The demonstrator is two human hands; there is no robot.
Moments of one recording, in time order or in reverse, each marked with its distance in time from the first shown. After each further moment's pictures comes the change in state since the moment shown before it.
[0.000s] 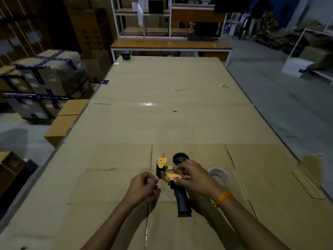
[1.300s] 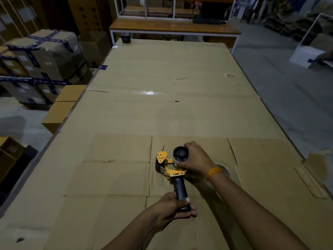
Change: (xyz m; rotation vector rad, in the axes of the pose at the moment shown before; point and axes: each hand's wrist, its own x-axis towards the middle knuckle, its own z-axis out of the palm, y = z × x) left_hand -0.029 0.005 0.099 -0.782 -0.533 -0.598; right_hand 0.070 0.035 0.002 -0.109 -0.042 0.255
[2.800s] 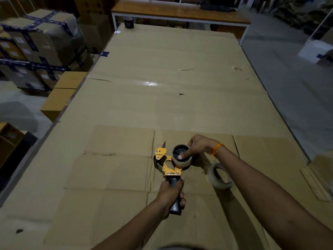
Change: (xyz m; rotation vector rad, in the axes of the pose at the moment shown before) left_hand 0.031 0.006 -0.008 0.012 0.268 0.160; right_hand 0.070 0.009 -0.022 0.154 -0.512 0.264
